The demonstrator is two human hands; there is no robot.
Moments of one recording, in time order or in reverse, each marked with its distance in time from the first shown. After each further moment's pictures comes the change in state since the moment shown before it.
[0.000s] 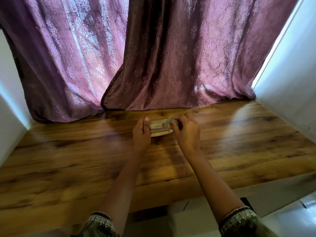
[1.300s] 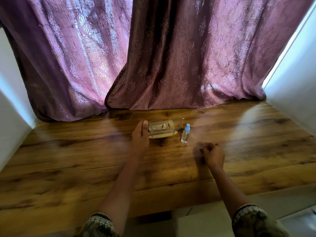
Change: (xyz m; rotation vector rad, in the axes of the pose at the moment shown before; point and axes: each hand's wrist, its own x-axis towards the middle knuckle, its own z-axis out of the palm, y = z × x) left_hand 0.011 -0.020 -0.008 0.017 0.002 -0.015; right_hand -0.039 0.143 0.012 -0.240 -0.239 0.658
